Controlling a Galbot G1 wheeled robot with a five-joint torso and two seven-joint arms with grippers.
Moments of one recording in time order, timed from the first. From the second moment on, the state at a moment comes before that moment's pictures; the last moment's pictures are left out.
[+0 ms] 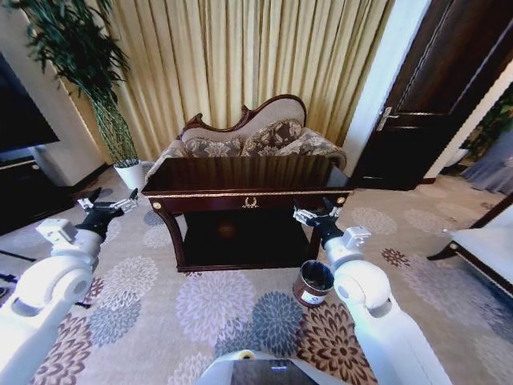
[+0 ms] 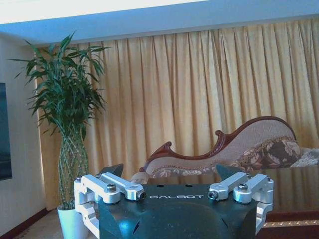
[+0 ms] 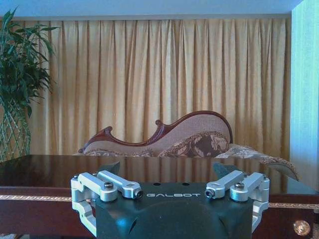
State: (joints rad) left arm 1.48 -0.68 -0.90 -2.19 -0.87 0.21 -0.31; right arm -1.23 1.15 0.43 2.30 0.43 -0.46 0.30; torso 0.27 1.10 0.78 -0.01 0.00
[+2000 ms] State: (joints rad) left arm 1.52 -0.71 -0.91 -2.28 -0.86 0.21 -0.32; right arm -1.34 1.16 0.53 2.32 0.41 -0.36 0.29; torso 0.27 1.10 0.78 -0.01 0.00
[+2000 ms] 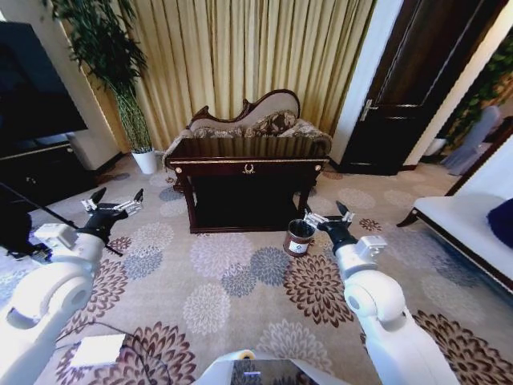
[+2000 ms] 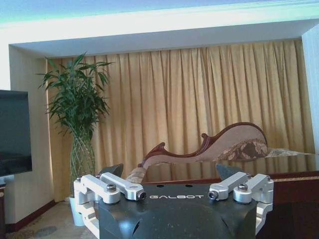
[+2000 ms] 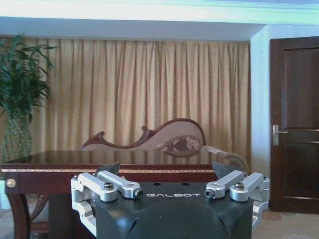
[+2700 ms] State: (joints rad) left arm 1.54 -0.77 -0.88 -2.32 -0.81 0.21 -0.33; right arm -1.37 1.16 0.54 2.35 0.44 -0.36 0.29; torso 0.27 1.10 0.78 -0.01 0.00
